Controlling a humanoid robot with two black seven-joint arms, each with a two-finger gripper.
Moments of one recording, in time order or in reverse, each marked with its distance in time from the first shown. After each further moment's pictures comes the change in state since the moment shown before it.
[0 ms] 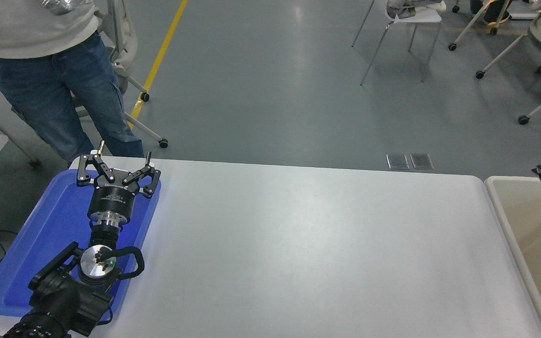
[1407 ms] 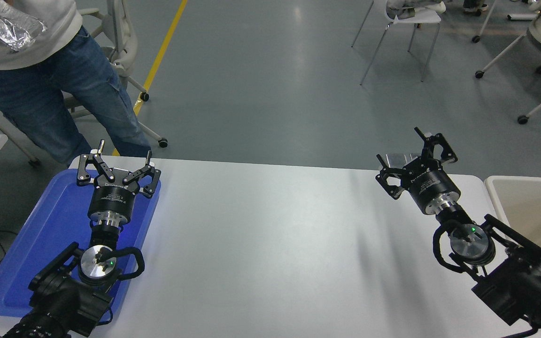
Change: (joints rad) left arm 0.000 0.000 0.000 0.000 0.000 0.000 0.000; right arm -0.321 0.182 0.828 0.668 0.061 0.185 0.013
